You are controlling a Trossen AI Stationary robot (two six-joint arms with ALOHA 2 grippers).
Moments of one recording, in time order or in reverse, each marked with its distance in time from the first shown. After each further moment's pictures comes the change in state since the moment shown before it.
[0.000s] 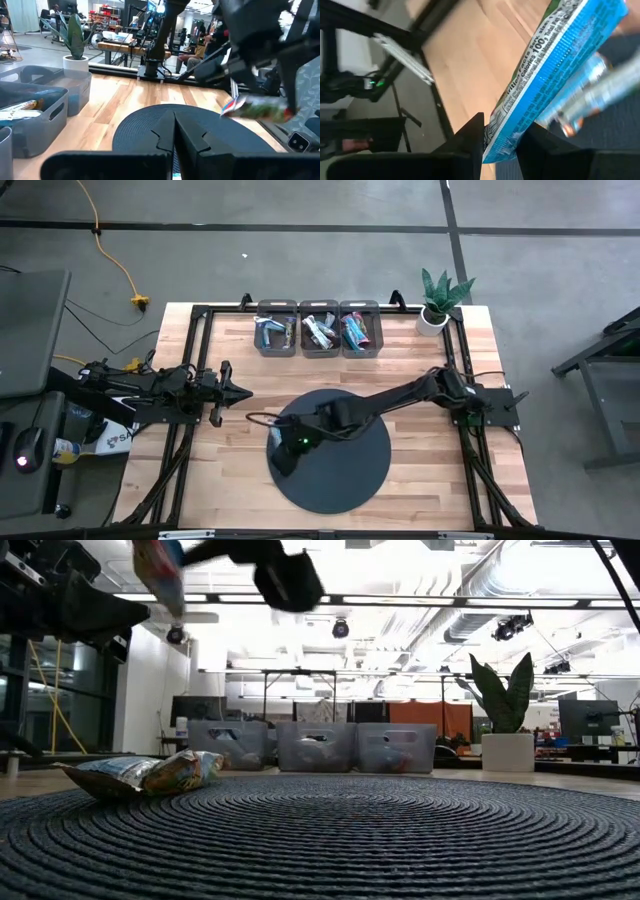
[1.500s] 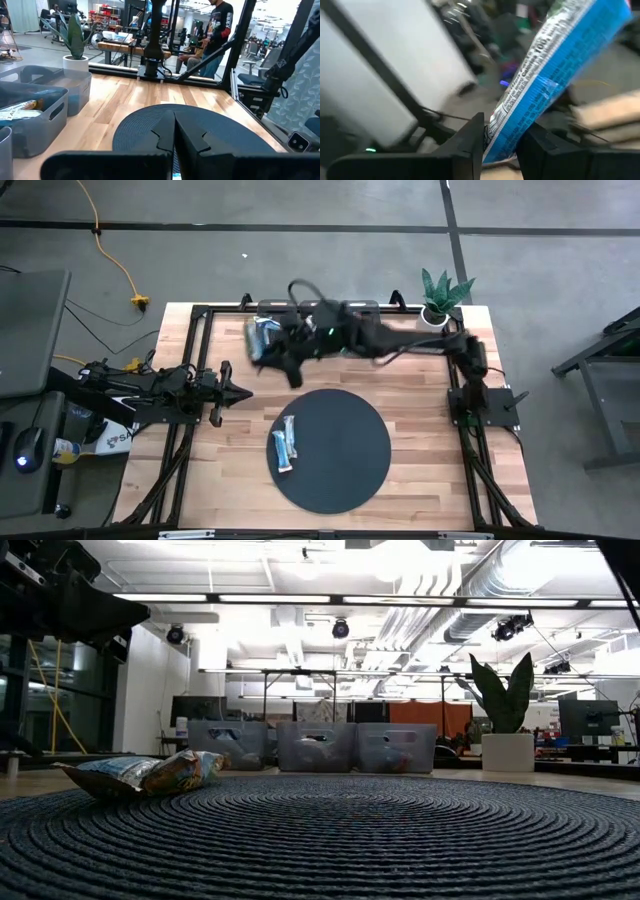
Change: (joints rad) left arm 0.000 0.000 0.000 0.000 0.000 0.000; right arm -0.329 -0.231 0.002 0.472 -0.235 -0.467
